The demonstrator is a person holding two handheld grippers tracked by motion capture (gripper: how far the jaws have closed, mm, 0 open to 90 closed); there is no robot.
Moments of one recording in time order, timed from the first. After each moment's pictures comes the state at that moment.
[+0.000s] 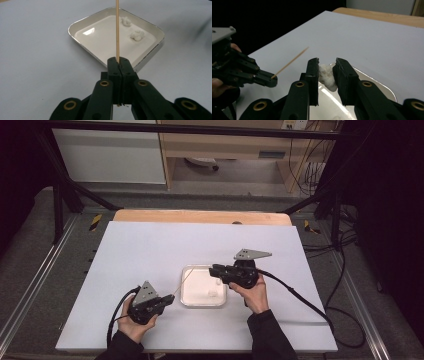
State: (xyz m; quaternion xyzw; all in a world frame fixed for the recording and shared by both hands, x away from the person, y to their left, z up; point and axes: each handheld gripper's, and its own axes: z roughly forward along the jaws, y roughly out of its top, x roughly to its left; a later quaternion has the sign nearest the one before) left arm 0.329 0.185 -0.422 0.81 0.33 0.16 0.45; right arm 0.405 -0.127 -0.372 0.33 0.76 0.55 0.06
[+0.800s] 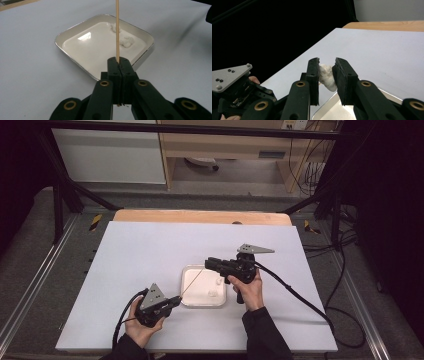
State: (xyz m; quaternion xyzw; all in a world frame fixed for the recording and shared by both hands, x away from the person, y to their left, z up) left arm 0.323 0.167 -0.422 0.81 0.31 0.17 0.46; right arm 0.416 -0.121 -0.370 0.35 0.70 0.62 0.00
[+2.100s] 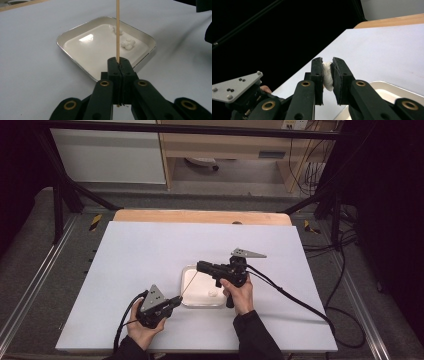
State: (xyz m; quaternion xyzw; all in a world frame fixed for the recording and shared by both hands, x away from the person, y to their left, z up) left arm 0.320 0.164 -0.428 0.80 0.33 0.17 0.48; right arm 0.412 -0.100 -0.386 0.36 0.67 0.65 -0.05
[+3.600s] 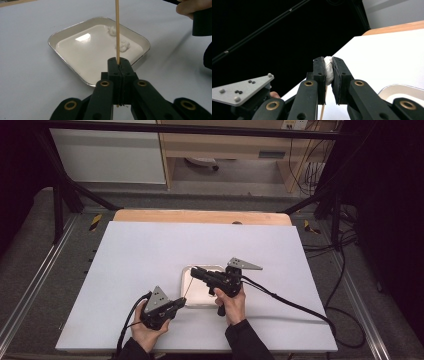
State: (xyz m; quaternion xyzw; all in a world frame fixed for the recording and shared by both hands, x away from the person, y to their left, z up) left arm 0.317 0.155 -0.429 0.80 0.33 0.17 0.48; right arm 0.390 -0.085 -0.401 0.35 0.63 0.69 -0.04
